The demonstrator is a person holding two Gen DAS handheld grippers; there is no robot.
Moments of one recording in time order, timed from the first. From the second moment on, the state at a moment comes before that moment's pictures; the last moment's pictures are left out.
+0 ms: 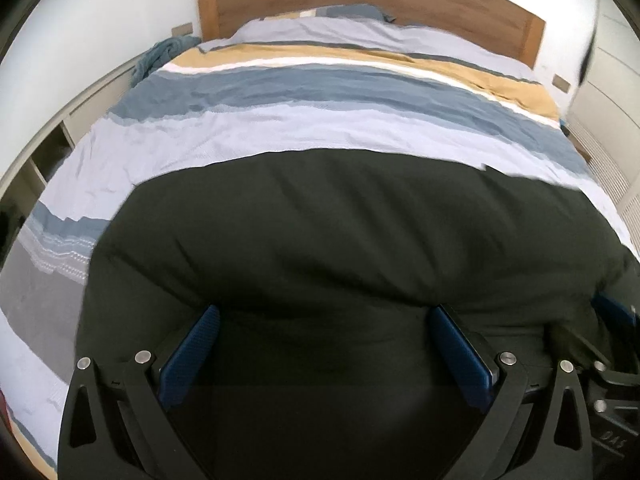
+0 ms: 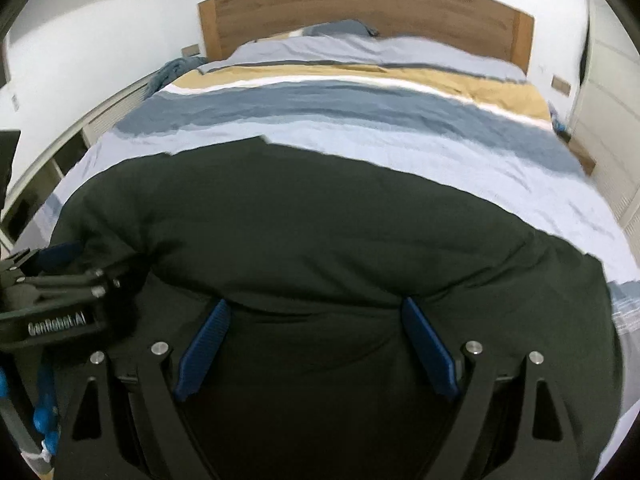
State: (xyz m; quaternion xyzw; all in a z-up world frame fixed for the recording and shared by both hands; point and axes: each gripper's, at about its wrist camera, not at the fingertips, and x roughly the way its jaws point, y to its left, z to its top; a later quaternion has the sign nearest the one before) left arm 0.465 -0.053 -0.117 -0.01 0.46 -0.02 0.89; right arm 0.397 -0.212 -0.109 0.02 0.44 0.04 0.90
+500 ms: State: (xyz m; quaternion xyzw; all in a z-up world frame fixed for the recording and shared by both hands) left arm 0.464 0.050 -0.111 -0.01 0.45 0.11 0.88; right arm 0.365 -0.378 -0.120 0.05 0.45 -0.12 0.89
